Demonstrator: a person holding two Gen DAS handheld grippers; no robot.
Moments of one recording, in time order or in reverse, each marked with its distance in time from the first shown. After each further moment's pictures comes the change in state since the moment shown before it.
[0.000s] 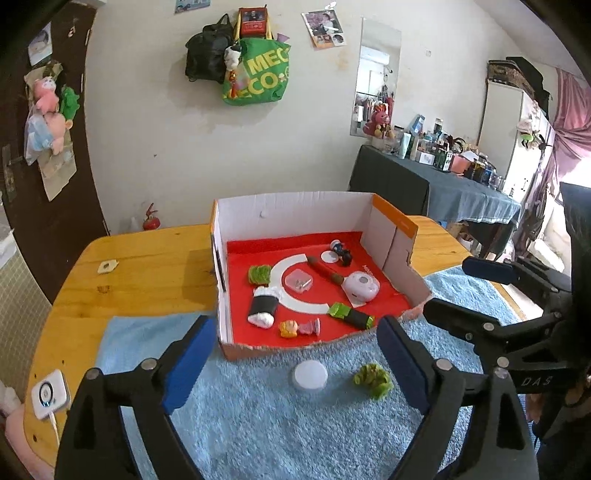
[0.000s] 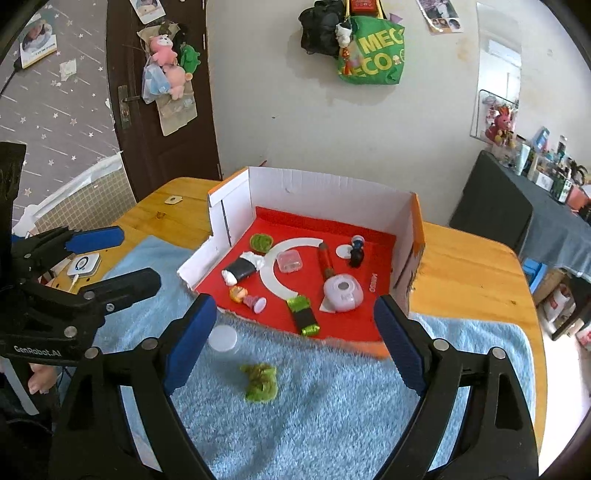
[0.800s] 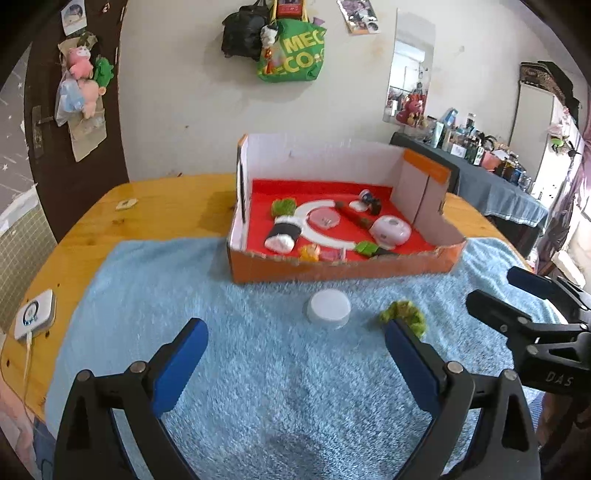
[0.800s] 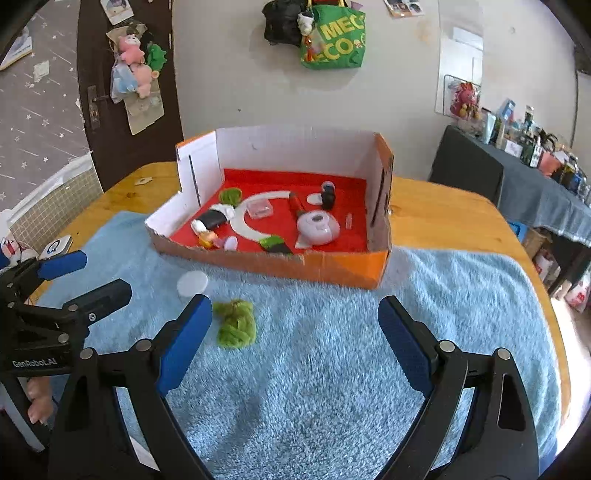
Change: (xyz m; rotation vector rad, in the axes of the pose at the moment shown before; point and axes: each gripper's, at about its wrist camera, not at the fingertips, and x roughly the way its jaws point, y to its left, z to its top) left arm 0.028 -0.005 -0.081 -0.089 0.039 0.113; right arm 0.016 -0.003 -0.077 0.102 0.012 -0.112
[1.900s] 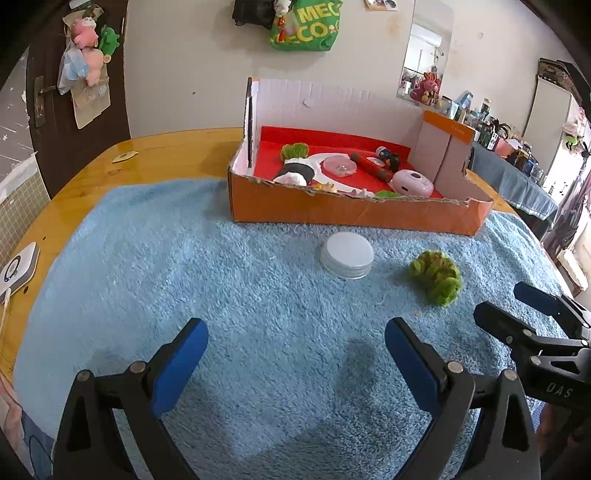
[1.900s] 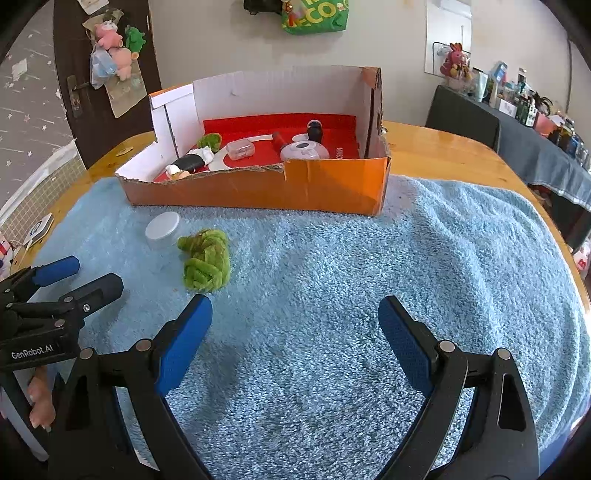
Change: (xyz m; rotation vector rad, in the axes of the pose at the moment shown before) left arm 0.036 0.007 -0.032 -0.042 0.104 0.007; right arm 0.029 -0.011 -0.039 0.051 0.110 -0.004
